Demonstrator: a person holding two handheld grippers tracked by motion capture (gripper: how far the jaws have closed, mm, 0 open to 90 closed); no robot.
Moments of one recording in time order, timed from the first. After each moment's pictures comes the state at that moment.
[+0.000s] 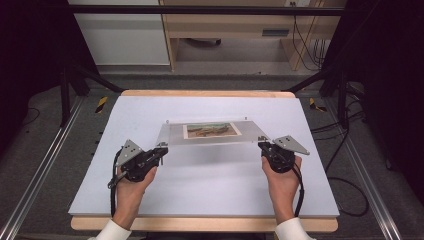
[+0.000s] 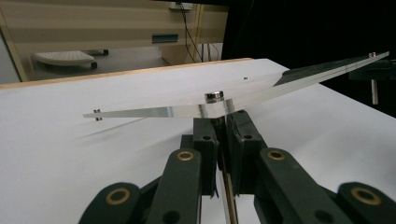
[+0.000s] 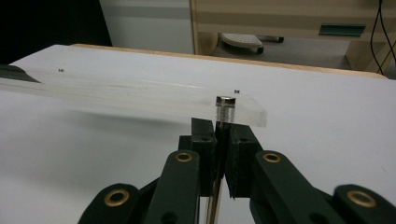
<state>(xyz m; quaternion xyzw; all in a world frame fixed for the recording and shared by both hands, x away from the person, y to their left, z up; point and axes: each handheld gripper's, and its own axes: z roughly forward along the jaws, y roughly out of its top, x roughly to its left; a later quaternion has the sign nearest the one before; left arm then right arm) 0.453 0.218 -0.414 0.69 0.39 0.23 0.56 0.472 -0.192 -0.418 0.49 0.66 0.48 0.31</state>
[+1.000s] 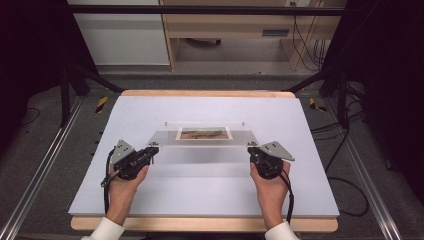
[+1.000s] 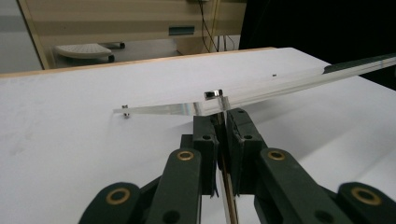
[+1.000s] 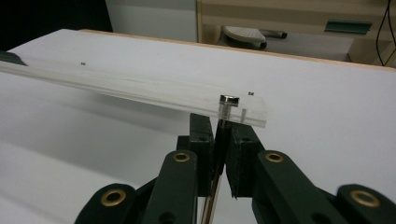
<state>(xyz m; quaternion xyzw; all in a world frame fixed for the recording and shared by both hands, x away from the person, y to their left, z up) 0.465 0.244 -0.433 0.69 0.41 0.25 0.54 0.459 -0.160 -0.427 0.49 0.67 0.46 0.32</state>
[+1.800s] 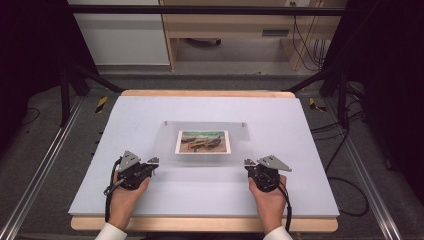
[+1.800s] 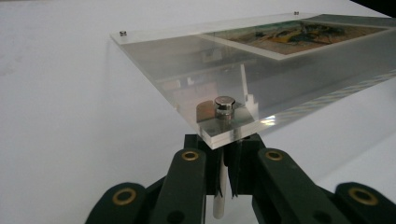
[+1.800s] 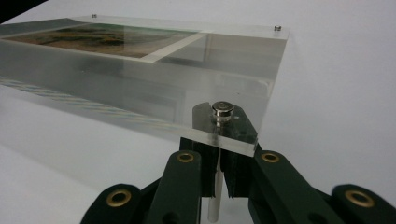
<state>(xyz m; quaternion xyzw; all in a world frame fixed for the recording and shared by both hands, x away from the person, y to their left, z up) 0.454 0.241 -0.466 0.73 0.45 0.22 0.47 0.443 -0.162 -0.468 0.51 0.69 0.45 0.24</state>
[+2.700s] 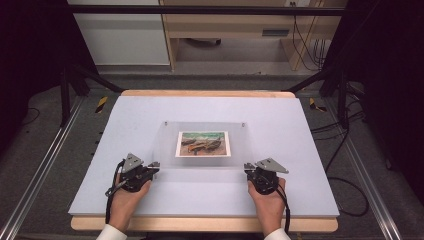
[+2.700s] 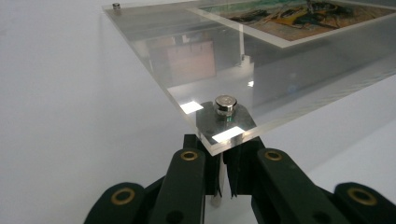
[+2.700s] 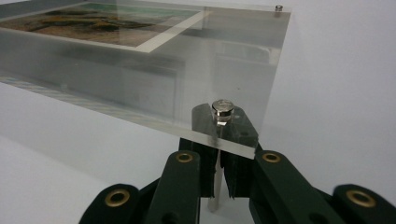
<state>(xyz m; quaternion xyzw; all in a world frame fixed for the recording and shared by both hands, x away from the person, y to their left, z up) 0.453 0.239 -0.474 0.75 0.45 0.20 0.44 0.441 -0.160 -0.477 0.51 0.70 0.43 0.24</state>
